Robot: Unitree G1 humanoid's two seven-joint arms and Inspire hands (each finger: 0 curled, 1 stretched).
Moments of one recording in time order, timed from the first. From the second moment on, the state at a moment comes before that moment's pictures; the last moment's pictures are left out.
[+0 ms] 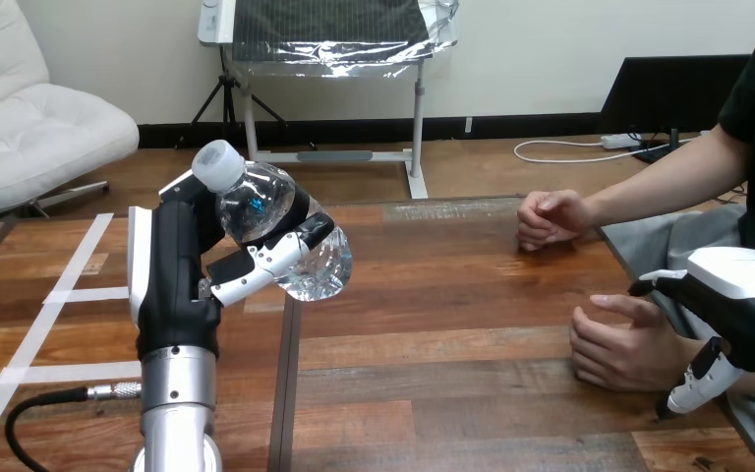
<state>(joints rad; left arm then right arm) -0.05 0.03 0.02 0.07 0.16 -0.31 0.19 -0.06 -0.79 0.02 -0.19 -0.77 0.20 0.67</state>
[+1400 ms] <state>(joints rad) -0.05 0.03 0.02 0.07 0.16 -0.31 0.18 -0.22 -0.84 0.16 0.07 -0.84 0.22 0.73</state>
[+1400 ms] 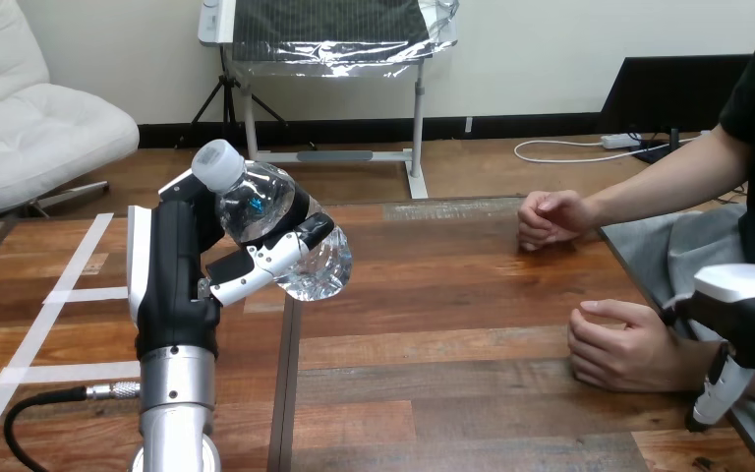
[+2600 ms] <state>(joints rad) -0.05 0.03 0.02 0.07 0.16 -0.31 0.18 -0.23 -0.84 0.15 0.08 -0.80 0.29 0.69</state>
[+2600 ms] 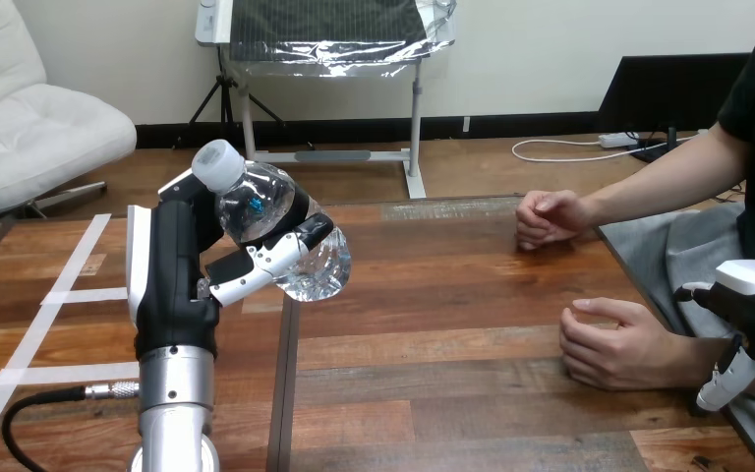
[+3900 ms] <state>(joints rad) -0.05 0.04 0.02 0.07 0.17 -0.31 0.18 -0.34 -0.83 0.23 0.34 -0.79 0.15 0.64</state>
